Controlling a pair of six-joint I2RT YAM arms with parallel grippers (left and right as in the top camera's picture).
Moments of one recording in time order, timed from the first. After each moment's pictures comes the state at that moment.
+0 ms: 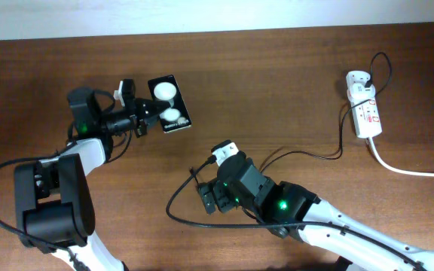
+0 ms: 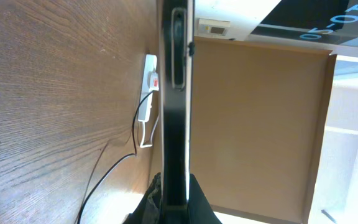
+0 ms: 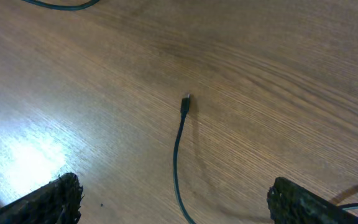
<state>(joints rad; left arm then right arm) 0.14 1.94 0.96 0.51 1.33 -1.18 0.90 1.31 0.87 -0.39 0.06 0.42</state>
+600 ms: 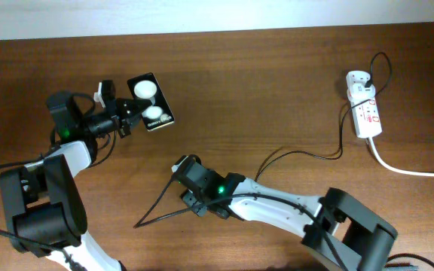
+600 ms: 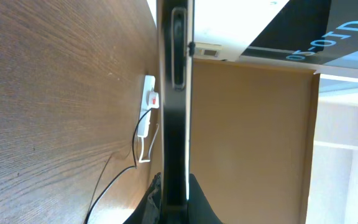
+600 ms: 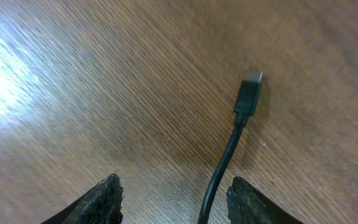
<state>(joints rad) 0.25 1.94 0.96 0.51 1.36 -1.17 0.97 1.83 1.03 -0.31 0.03 0.17</state>
